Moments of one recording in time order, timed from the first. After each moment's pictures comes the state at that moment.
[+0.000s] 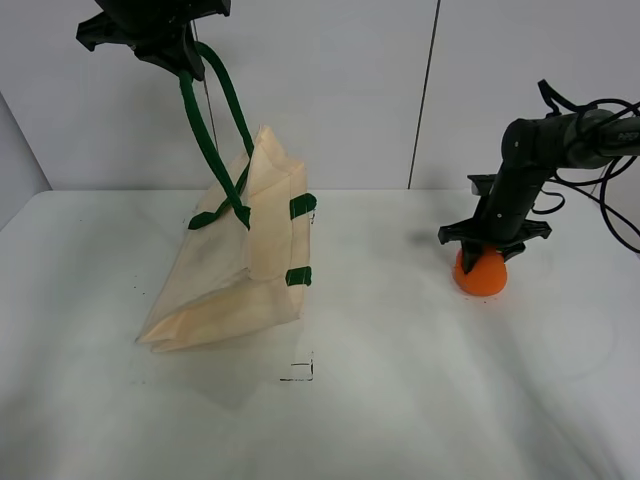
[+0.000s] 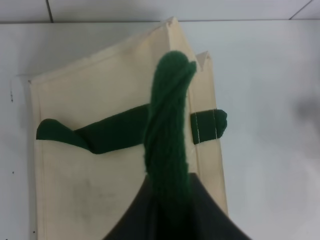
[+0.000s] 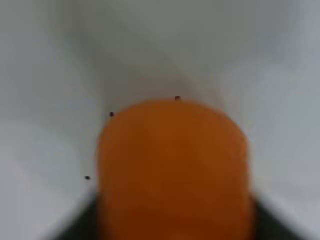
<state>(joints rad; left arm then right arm) -0.28 1.96 -2.21 -0.06 1.19 -0.24 0.08 2.22 -1.62 0.03 0.91 -0.03</state>
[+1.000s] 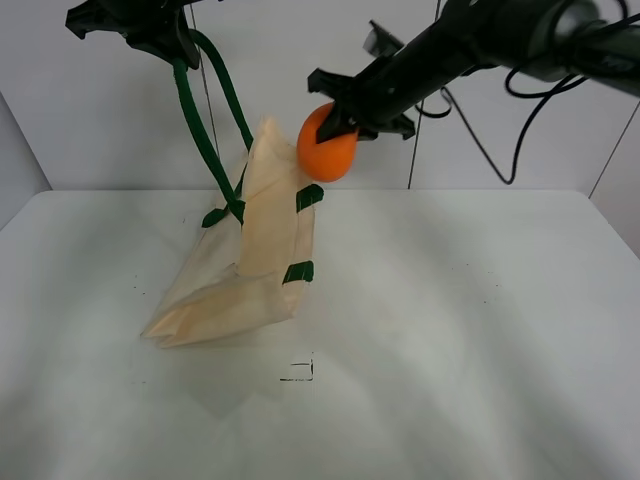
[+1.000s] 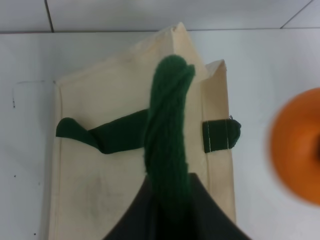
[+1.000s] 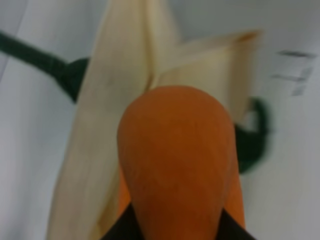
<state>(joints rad) -0.28 1.93 -2.21 -0.06 1.19 -0.24 0.38 2.14 -1.97 0.65 0.85 -0.14</state>
